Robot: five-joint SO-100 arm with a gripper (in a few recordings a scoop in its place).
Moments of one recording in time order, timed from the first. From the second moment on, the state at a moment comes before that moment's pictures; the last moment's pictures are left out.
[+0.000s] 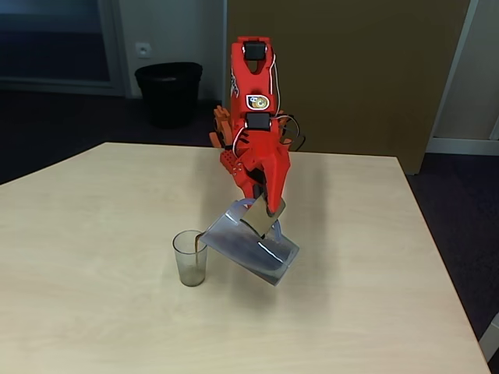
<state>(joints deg) -9.3 104.2 131.4 -20.3 137.0</state>
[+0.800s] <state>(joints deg) -8.2 104.2 132.3 -24.8 141.4</state>
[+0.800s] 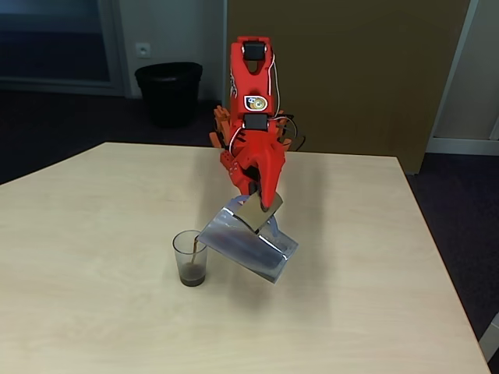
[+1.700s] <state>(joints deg) -7.2 104.5 133.3 -27.4 146.0</state>
